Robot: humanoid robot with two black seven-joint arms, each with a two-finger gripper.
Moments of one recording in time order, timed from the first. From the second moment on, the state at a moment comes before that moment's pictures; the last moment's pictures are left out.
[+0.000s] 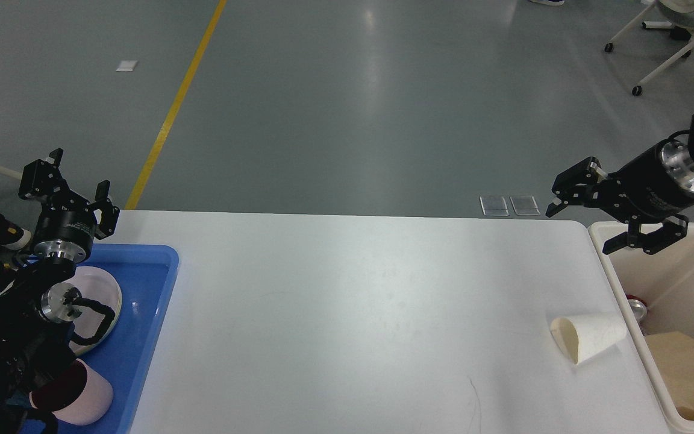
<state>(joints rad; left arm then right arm) -0.78 0.23 -0.69 -0.07 -0.02 -0.45 -0.61 1.98 -0.58 -1.21 1.19 0.19 0.76 -0.19</state>
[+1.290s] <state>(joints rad) -0.78 0.23 -0.69 -0.07 -0.02 -0.45 -0.61 1.07 -0.52 -0.83 0.70 0.28 0.31 -0.20</state>
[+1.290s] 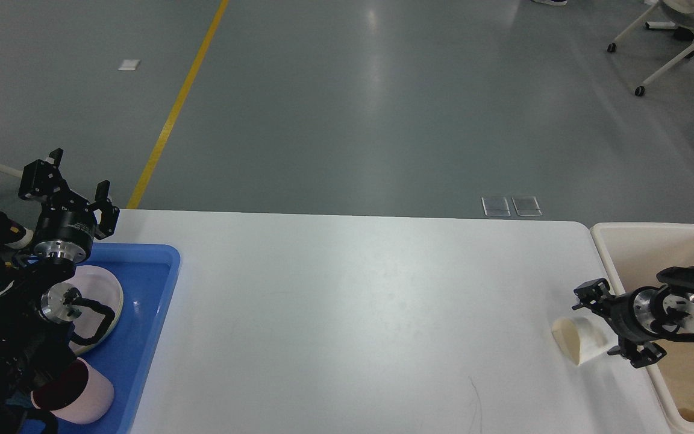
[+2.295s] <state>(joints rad) -0.78 0.23 -0.69 -0.07 -0.02 -0.45 -0.61 1.79 -0.78 -0.85 1.07 0.27 0.67 -0.21</state>
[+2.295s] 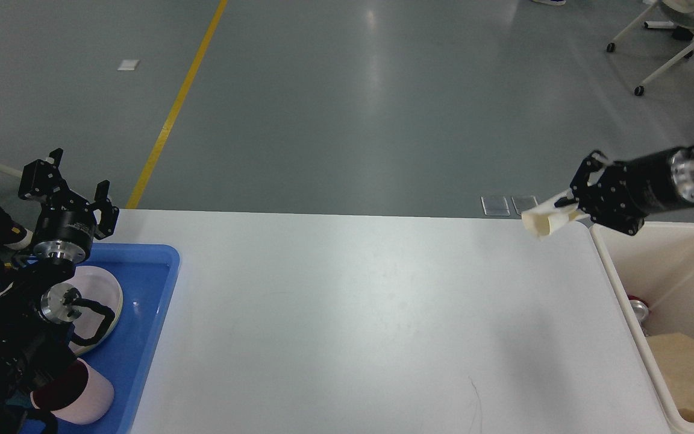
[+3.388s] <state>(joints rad) -0.78 0.23 -0.69 -0.07 -0.02 -0.45 -0.61 1.08 -0.70 -0.79 0.48 0.23 0.12 -0.20</state>
